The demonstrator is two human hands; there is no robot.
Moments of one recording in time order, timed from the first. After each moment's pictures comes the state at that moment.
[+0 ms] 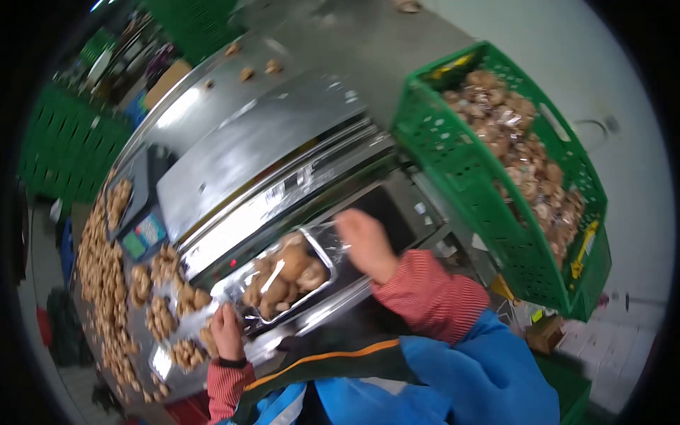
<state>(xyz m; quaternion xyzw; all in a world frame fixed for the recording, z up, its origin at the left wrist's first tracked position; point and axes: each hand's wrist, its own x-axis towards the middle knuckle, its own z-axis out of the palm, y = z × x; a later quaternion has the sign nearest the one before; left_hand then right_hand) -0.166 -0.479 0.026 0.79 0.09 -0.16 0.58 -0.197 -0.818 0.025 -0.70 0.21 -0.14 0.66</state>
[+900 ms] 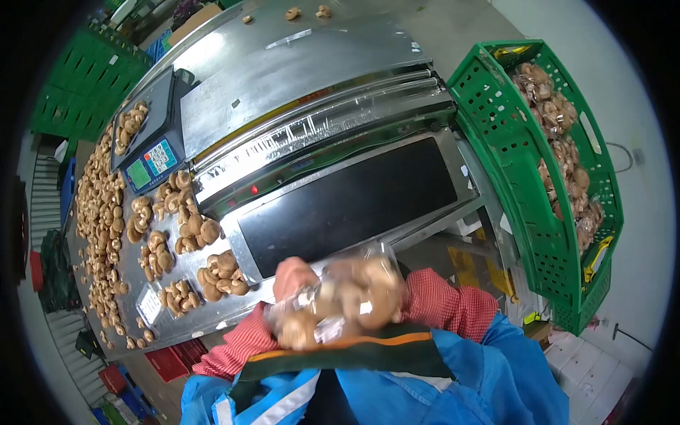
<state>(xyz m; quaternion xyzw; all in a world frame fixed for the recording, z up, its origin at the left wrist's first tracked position) -0.219 -0.550 0.056 0.78 -0.39 0.01 0.49 -0.280 -0.718 -0.026 -0.82 -0.16 -0.54 -0.07</state>
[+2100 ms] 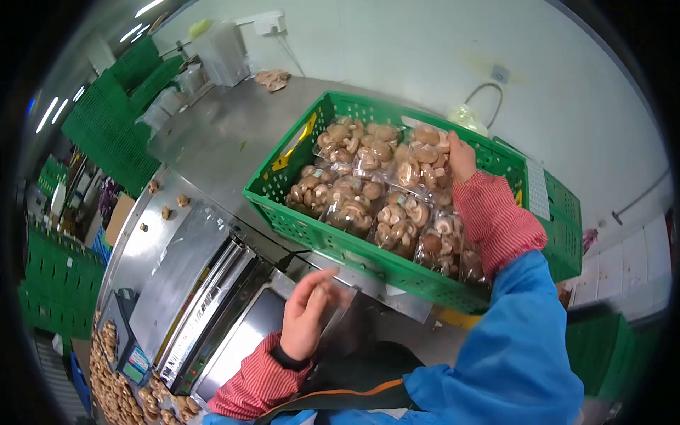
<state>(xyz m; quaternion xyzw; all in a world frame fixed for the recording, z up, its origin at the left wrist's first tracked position) -0.228 -0.872 0.117 0.42 -0.31 -0.50 0.69 -0.381 -1.308 0.082 -0.58 0.49 -0.46 0.47</state>
